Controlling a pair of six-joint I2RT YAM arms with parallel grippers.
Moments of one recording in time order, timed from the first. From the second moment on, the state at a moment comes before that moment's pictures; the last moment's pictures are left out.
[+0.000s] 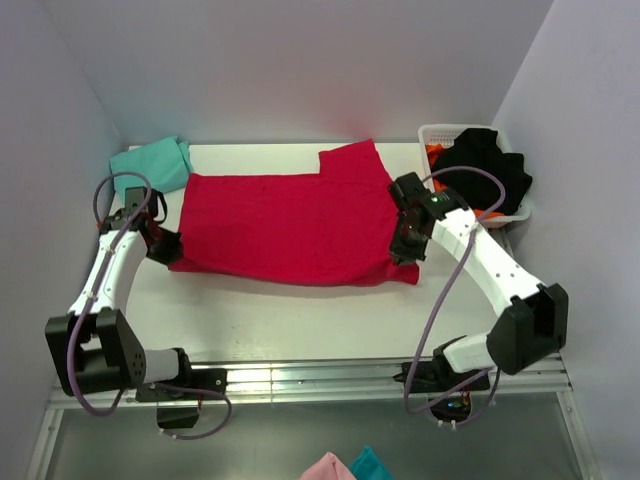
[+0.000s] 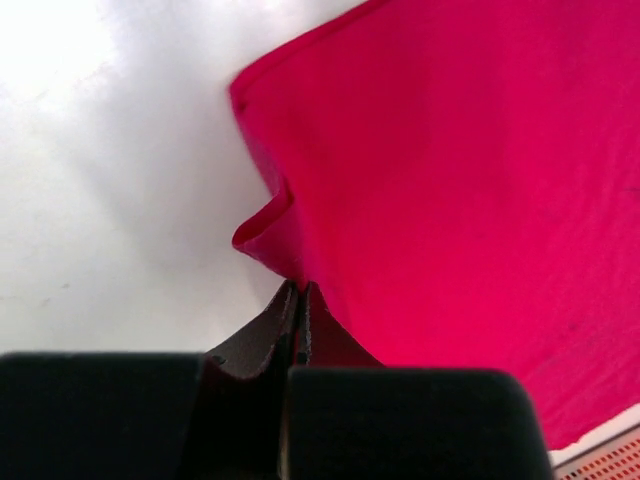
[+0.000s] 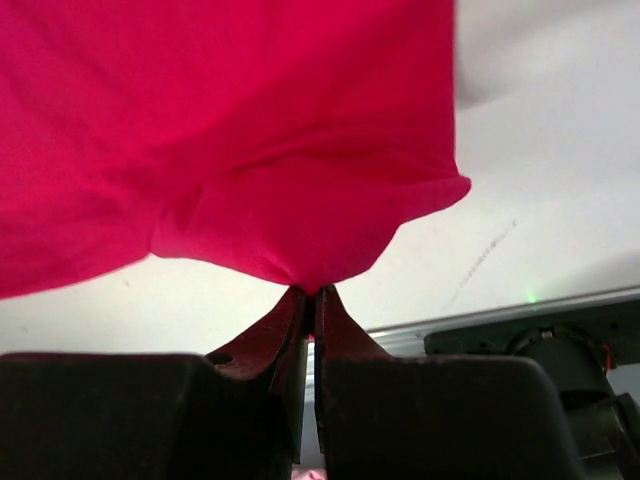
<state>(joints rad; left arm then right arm) 0.11 1.27 0.98 -0.86 -0.13 -1.08 0.39 1.34 1.19 -1.17 0.10 0.75</state>
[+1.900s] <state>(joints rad) 0.17 1.60 1.20 -0.72 -0.05 -0.85 0.36 2.05 1.68 -0.97 0.07 0.72</state>
